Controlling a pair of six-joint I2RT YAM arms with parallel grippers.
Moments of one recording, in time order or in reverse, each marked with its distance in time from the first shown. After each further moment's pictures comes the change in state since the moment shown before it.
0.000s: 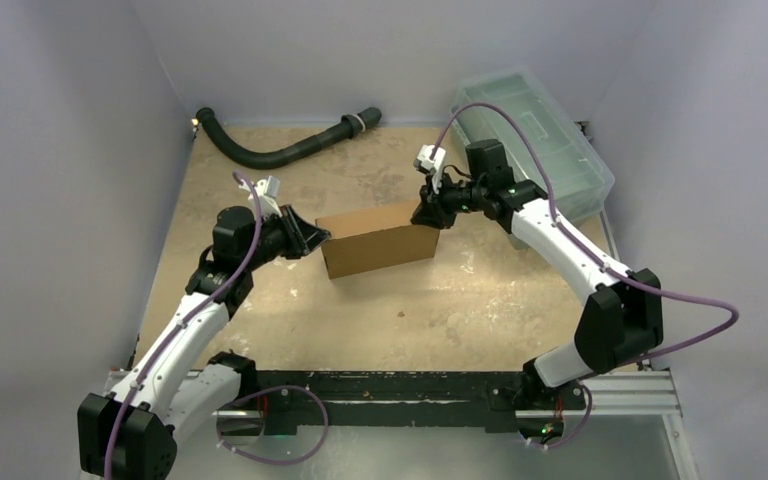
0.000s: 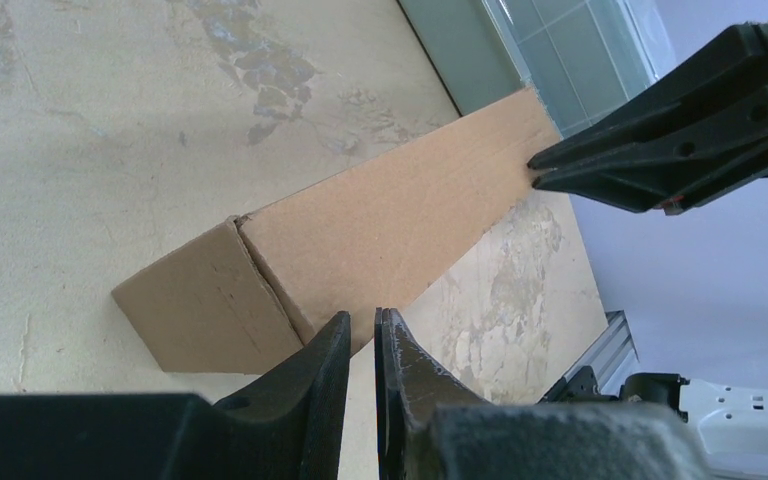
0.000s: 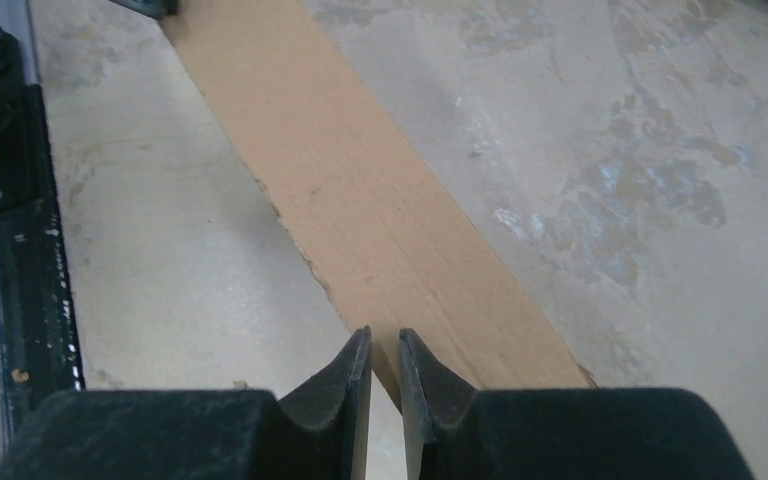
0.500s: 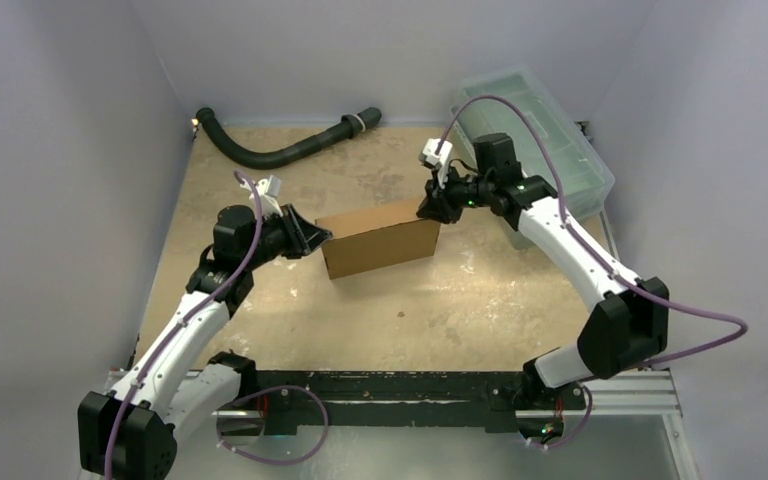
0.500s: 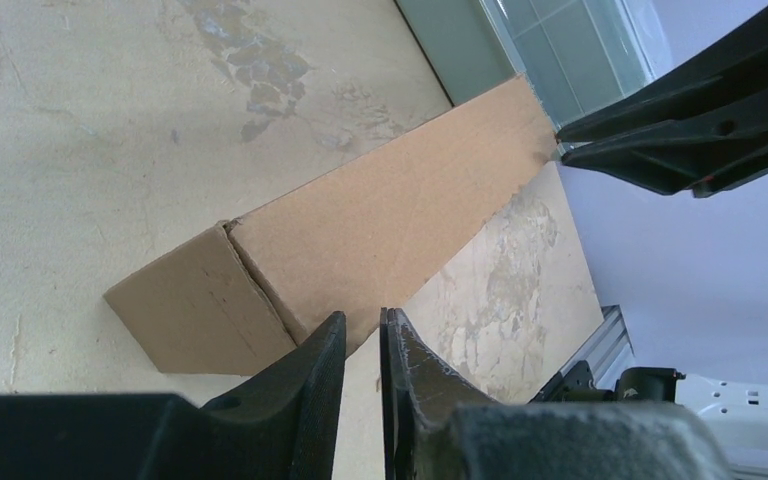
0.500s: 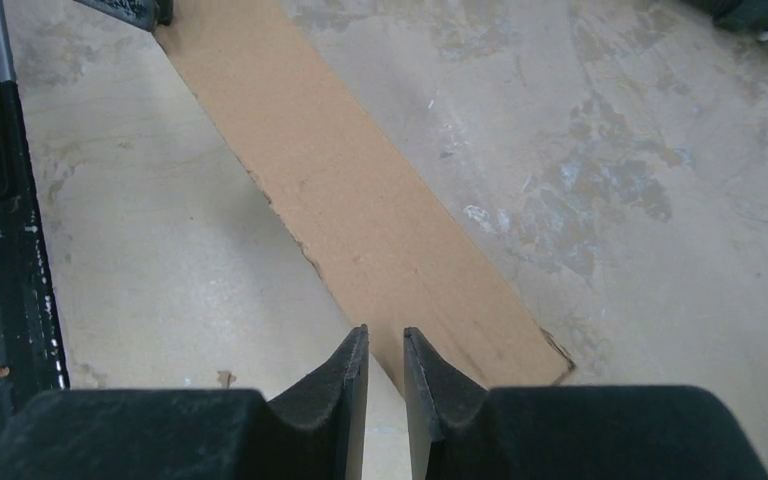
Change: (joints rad) left arm 0.000 0.008 0.006 0.000 0.006 0.000; right arm -0.003 0.001 0.054 -0.038 0.026 -0.032
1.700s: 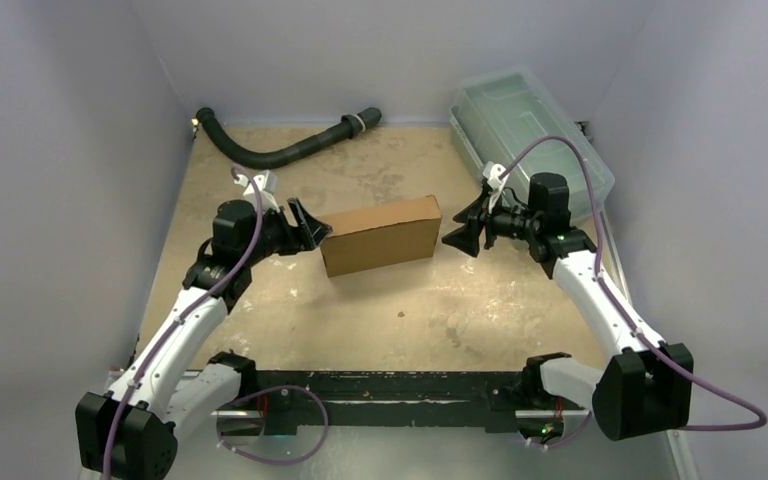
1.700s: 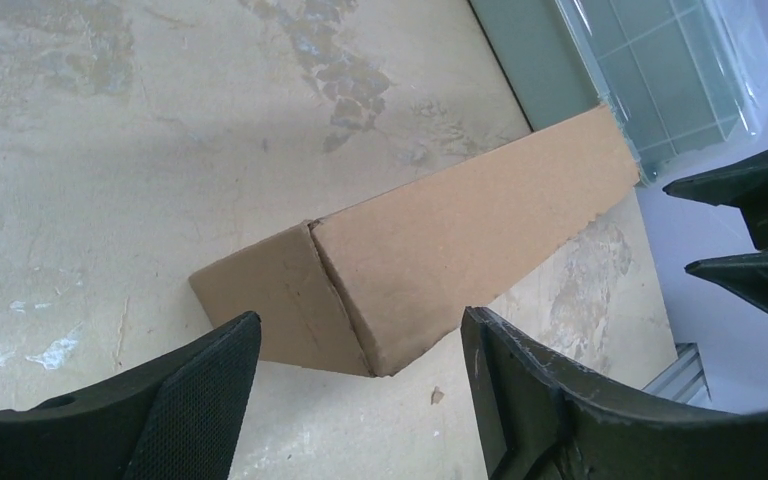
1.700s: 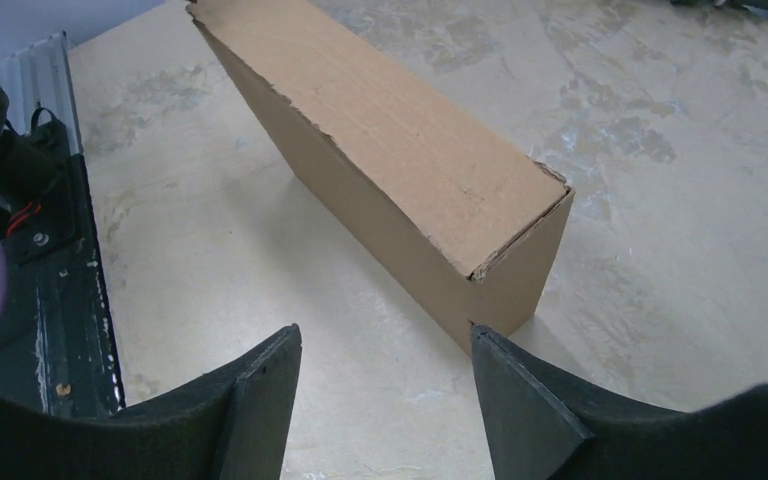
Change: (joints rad) left arm 0.001 0.008 0.077 -0.131 -0.130 0.077; right arm -0.241 -0.342 -0.436 0.296 -0.240 0.179
